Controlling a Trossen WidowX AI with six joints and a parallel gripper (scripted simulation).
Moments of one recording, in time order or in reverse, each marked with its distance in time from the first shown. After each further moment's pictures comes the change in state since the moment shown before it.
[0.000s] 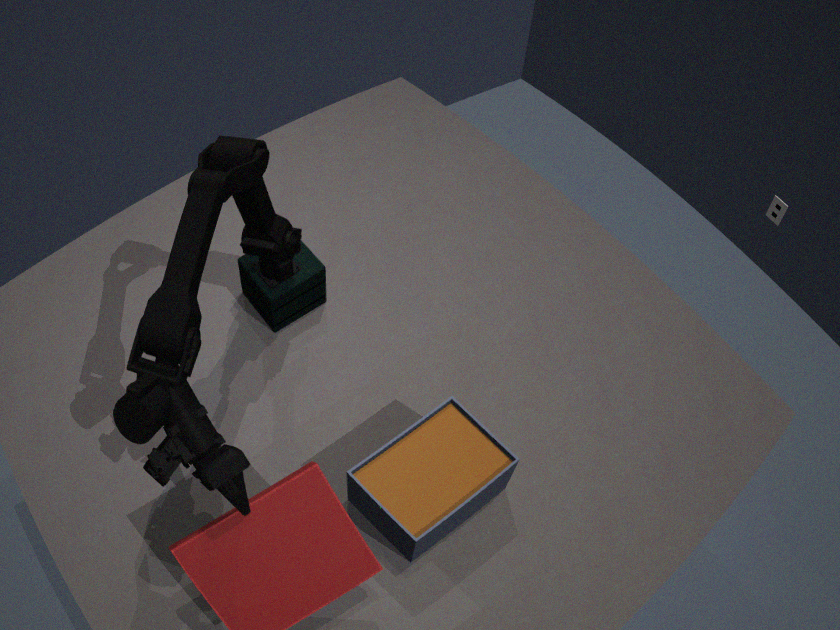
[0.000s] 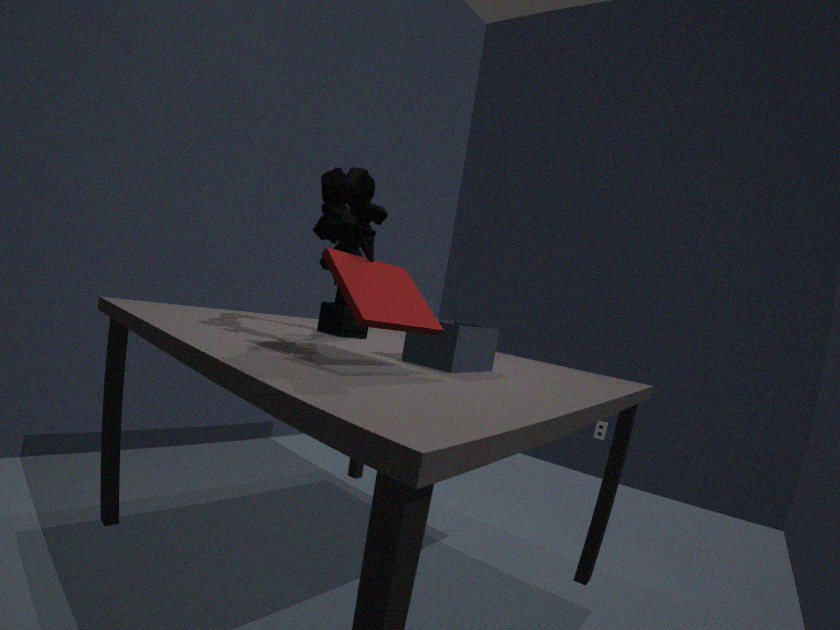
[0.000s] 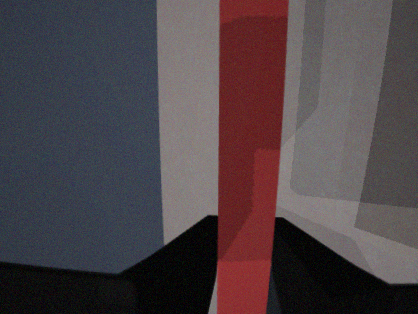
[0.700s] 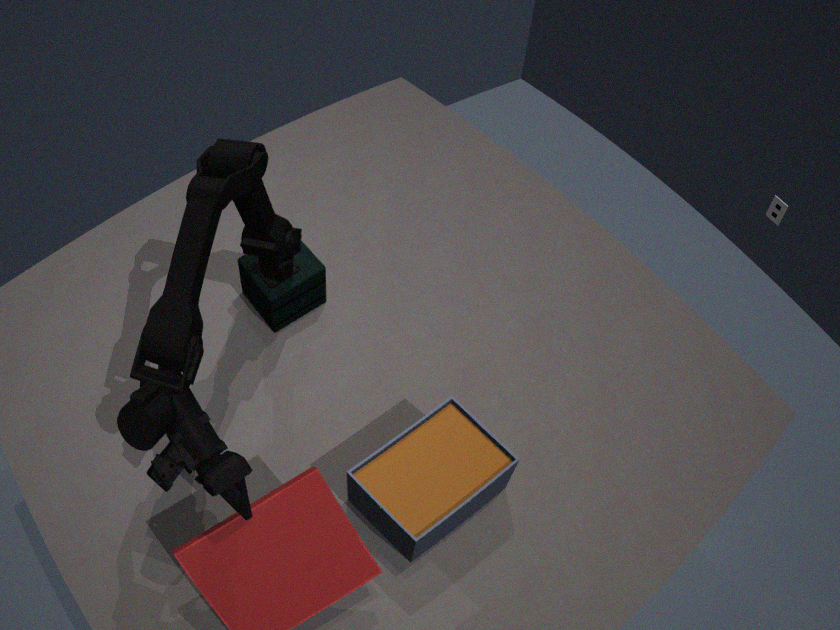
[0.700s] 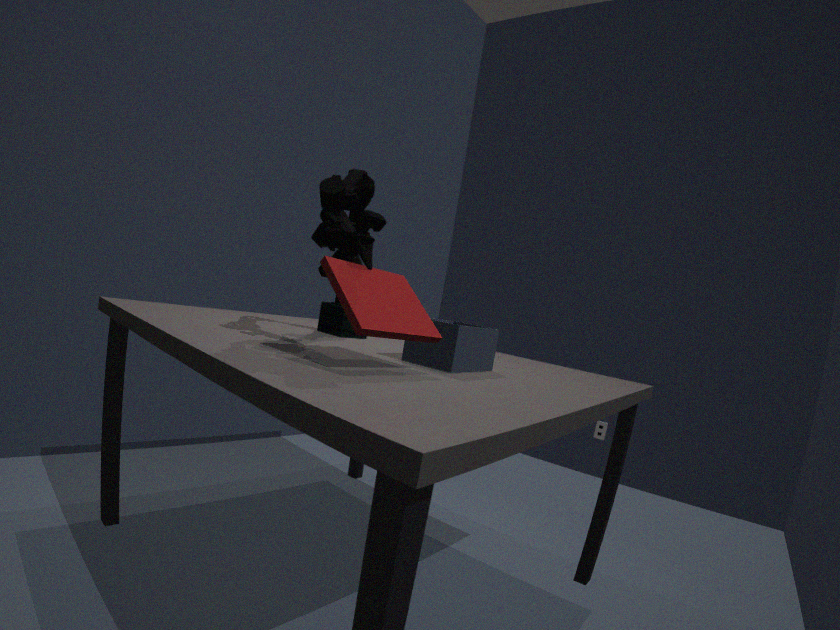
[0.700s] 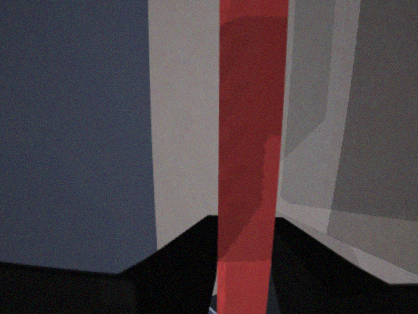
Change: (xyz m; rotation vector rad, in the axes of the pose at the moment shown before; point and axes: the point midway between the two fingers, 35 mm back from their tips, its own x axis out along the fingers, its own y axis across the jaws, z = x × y) arm 0.011 -0.013 0.000 0.000 0.000 0.000
